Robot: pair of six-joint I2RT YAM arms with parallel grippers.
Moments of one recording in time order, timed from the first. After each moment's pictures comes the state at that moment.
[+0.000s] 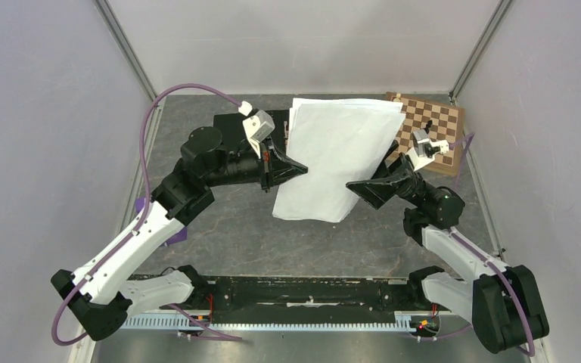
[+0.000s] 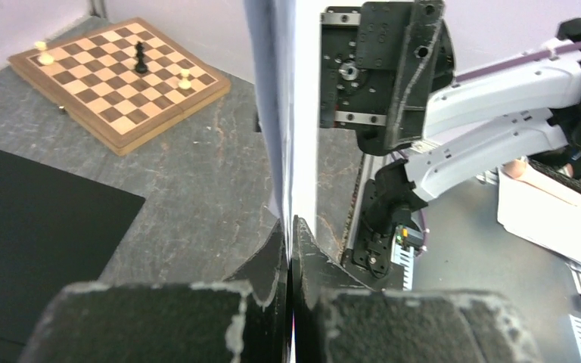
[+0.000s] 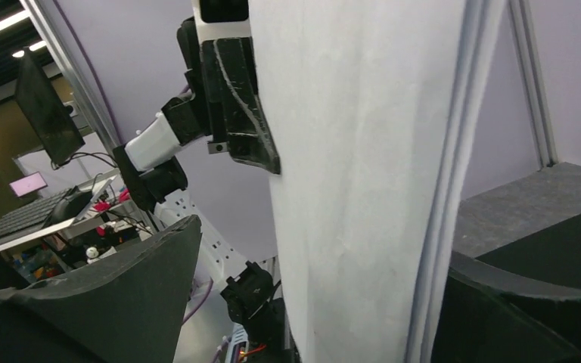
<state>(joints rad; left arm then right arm) -0.72 1.06 1.19 -0.19 0.59 -0.22 0.28 1.07 0.43 1.50 -0.82 1.13</state>
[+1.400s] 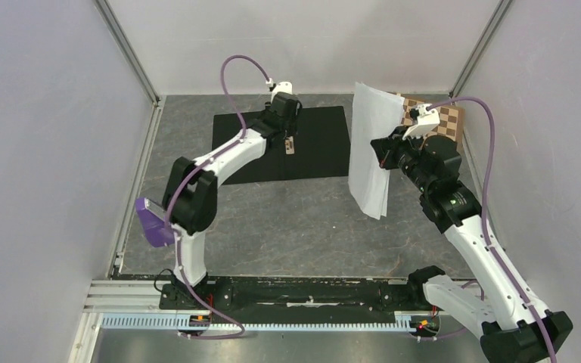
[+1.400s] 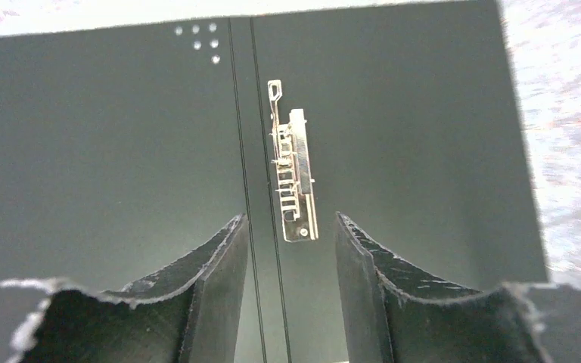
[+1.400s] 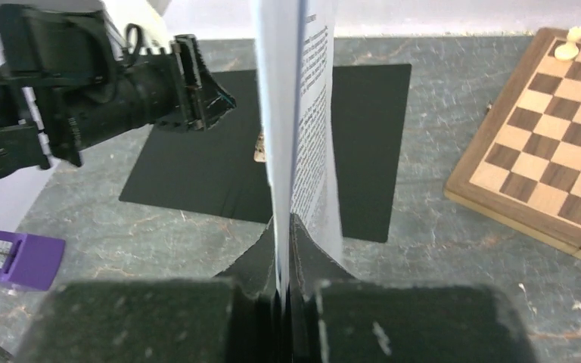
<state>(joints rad) -0.58 1.93 1.60 -0.25 -0.40 -0.35 0.33 0.90 0.94 -0.19 -0.07 0.30</state>
